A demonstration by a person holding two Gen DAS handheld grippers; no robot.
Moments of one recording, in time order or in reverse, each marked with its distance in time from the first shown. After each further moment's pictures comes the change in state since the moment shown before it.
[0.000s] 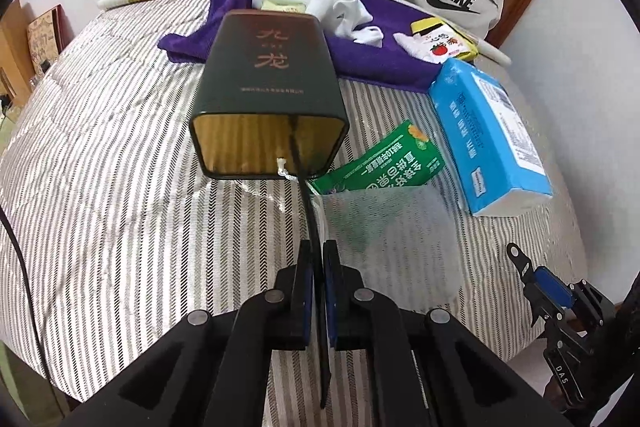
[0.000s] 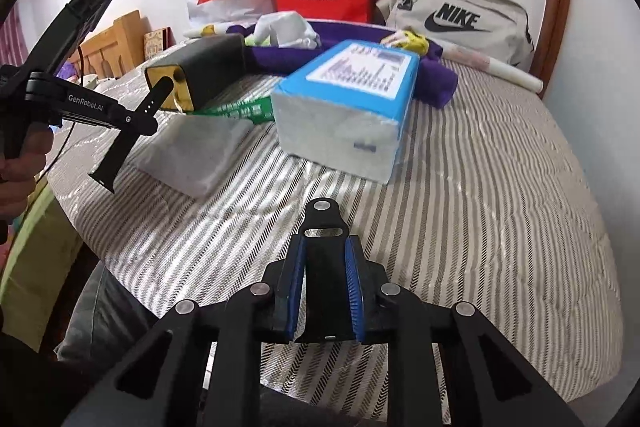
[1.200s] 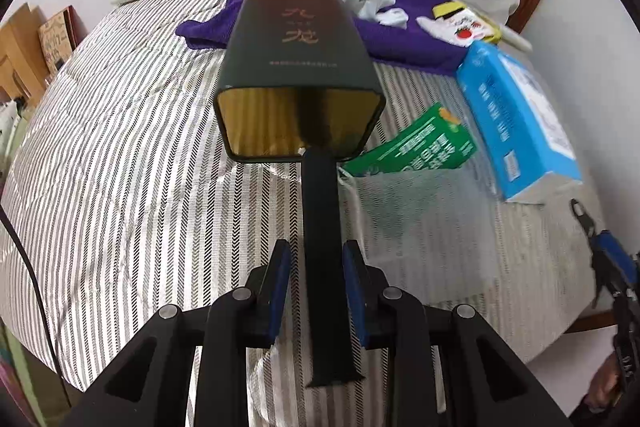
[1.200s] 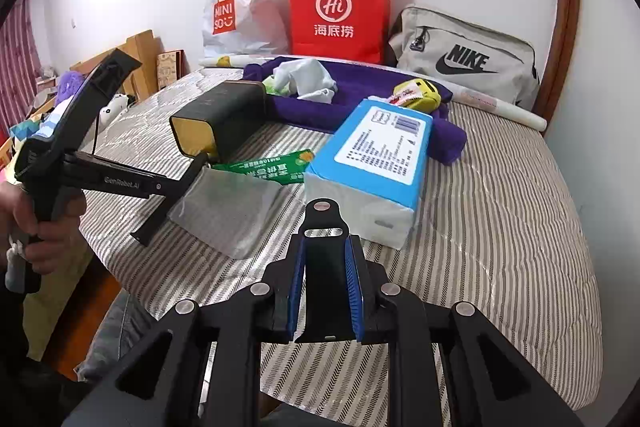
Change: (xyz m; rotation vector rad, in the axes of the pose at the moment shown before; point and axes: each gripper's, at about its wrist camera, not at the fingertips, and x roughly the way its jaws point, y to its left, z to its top) left arm 0.016 0.002 -0.005 0.021 0.041 0.114; right arm -0.023 0.011 0.038 -0.015 -0.066 0.020
